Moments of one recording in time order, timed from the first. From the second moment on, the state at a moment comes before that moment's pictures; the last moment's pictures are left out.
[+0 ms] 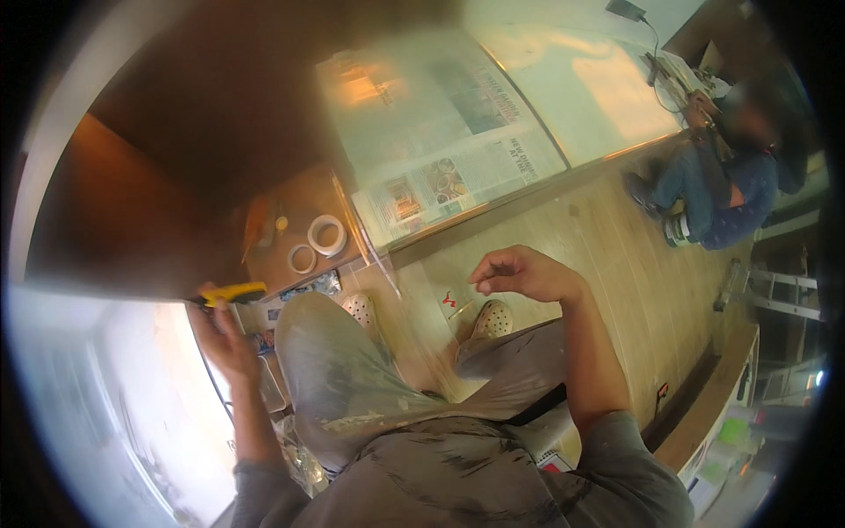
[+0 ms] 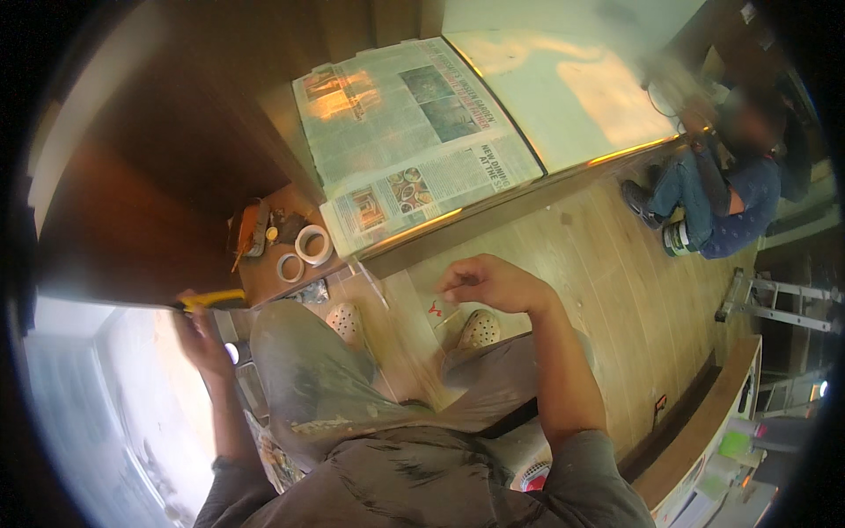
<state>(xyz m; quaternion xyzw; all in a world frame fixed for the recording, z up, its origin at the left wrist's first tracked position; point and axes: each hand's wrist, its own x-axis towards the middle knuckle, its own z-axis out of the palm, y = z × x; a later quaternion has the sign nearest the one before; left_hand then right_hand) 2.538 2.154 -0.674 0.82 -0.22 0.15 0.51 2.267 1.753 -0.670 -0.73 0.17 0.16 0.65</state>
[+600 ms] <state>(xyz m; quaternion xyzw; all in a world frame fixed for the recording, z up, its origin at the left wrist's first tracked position) 2.469 1.914 -0.606 0.52 -0.28 -0.32 0.74 2.286 1.792 -0.608 -0.60 0.11 -0.04 0.79</state>
